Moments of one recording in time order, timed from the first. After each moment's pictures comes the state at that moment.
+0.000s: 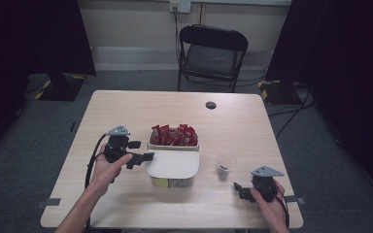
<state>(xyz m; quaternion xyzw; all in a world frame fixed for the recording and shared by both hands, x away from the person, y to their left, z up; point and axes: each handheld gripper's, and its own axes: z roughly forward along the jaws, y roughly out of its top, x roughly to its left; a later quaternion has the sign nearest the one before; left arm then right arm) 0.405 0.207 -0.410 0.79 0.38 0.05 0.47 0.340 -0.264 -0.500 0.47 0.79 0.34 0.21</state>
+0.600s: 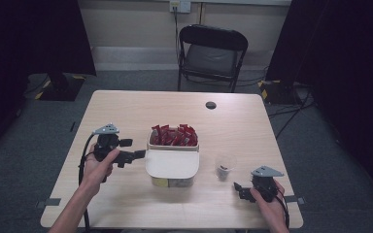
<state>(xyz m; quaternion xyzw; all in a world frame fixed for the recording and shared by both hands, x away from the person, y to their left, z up) 0.400 0.237 -0.400 0.78 0.39 0.06 0.49 0.340 -0.264 -0.500 0.47 0.79 0.34 0.21</state>
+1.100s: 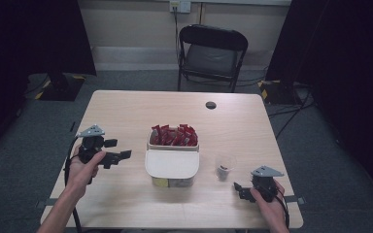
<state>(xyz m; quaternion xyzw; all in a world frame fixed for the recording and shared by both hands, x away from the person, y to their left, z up) 0.391 0.270 -0.403 0.78 0.41 0.10 0.46 0.340 -0.264 -0.500 0.47 0.79 0.34 0.21</state>
